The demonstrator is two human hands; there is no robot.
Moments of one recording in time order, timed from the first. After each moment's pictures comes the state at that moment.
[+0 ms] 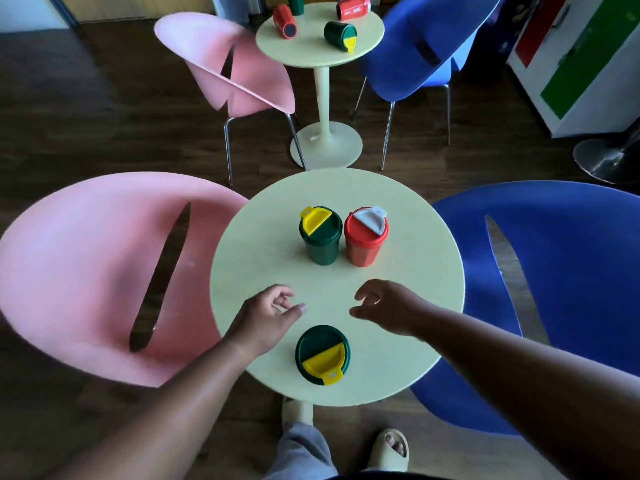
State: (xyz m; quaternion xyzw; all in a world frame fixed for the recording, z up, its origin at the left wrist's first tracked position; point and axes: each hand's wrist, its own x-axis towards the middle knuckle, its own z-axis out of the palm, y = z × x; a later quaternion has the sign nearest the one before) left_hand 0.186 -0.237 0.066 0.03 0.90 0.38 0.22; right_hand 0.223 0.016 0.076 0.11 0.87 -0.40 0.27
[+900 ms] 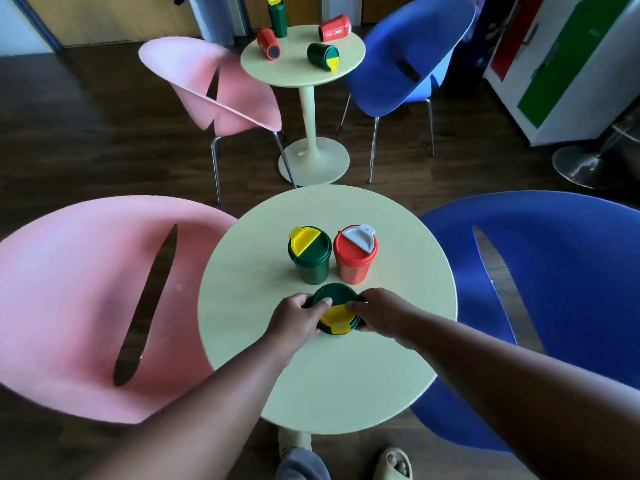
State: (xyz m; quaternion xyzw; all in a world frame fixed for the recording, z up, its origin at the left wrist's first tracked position) left_hand 0.166 -0.158 0.056 -0.10 0.78 0.55 0.29; right_hand 0.199 0.017 0.064 0.23 0.80 -0.49 0.27
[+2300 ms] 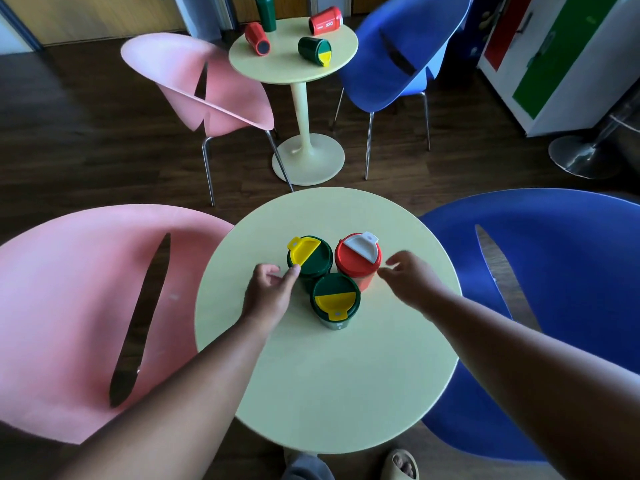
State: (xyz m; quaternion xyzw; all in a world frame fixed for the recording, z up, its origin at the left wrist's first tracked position) left_hand 0.085 -0.178 0.042 -0.10 0.87 0.47 0.14; right_hand 0.154 0.064 0.075 0.31 0.84 -0.43 0.12
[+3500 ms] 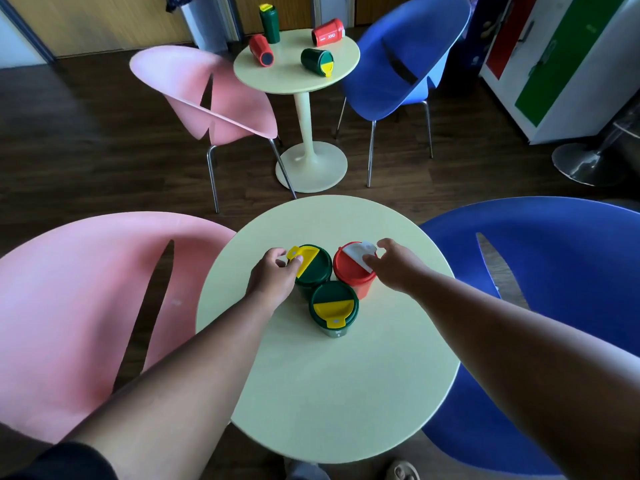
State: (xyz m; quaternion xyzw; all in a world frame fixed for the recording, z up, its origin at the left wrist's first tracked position) left_hand 0.047 -0.159 0.058 -0.05 0.91 0.39 0.14; right_hand 0.113 0.067 0.085 0.24 0.89 -0.37 0.14
